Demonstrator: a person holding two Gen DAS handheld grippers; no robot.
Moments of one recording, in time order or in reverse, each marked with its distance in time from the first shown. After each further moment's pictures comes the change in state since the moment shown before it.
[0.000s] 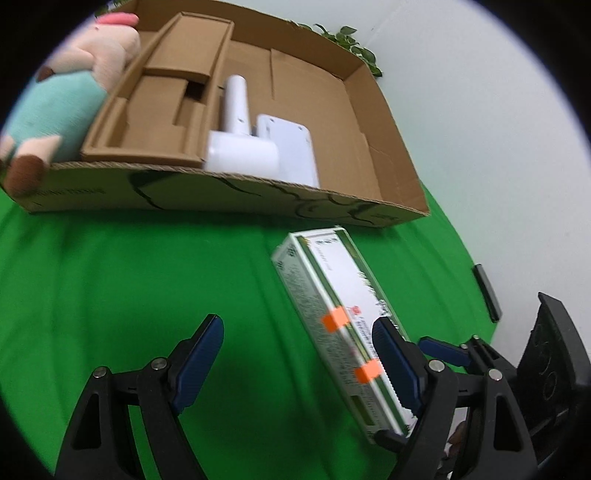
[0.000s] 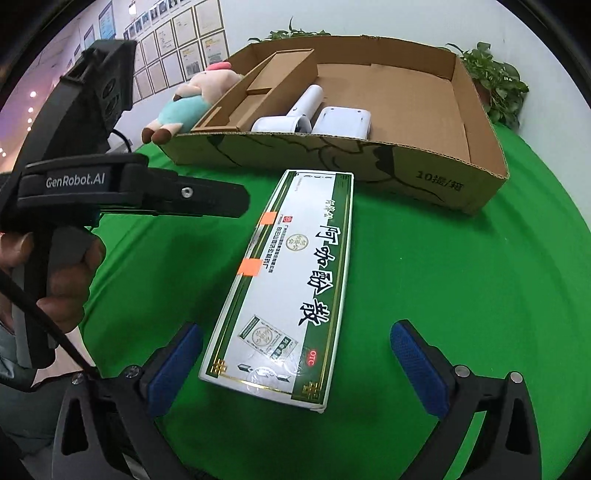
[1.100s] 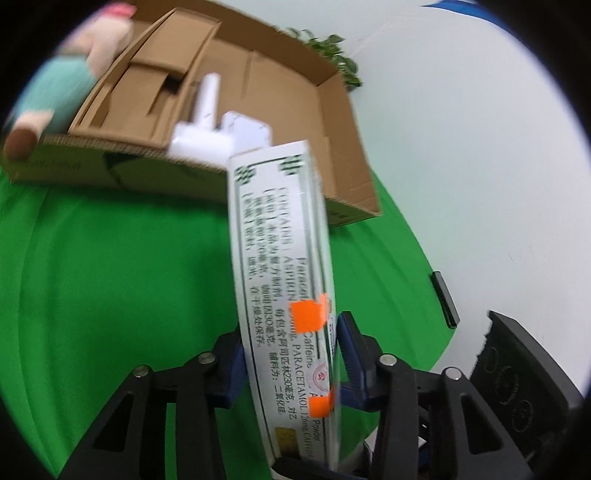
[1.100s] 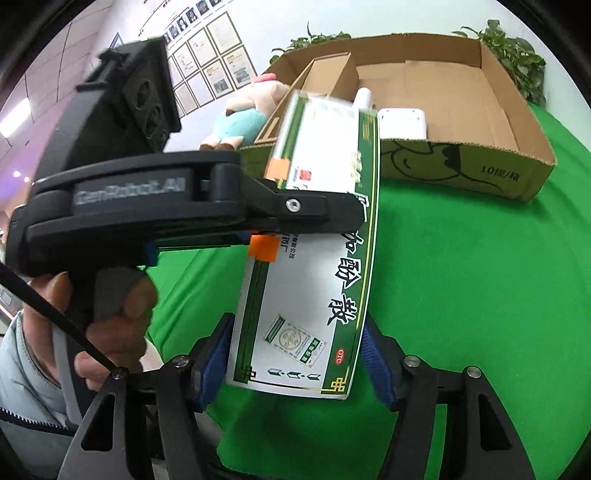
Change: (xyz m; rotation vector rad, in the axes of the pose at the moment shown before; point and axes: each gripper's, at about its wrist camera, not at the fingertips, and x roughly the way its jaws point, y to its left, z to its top) left arm -0.027 -0.026 -0.014 -0.037 -0.033 -0.140; right arm -0.013 0.036 -0.002 0.090 -0.040 0.220
